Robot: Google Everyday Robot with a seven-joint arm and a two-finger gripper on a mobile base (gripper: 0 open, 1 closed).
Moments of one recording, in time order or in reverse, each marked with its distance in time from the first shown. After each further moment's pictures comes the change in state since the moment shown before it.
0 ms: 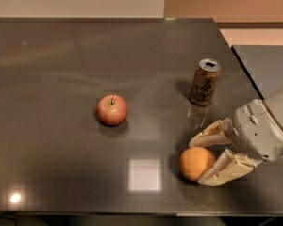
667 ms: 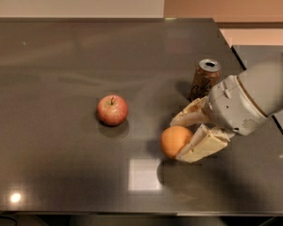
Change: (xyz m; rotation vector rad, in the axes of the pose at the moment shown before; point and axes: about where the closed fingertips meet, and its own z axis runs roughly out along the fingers) arm -0.041 -0.039 0.004 0.032 -0.020 0.012
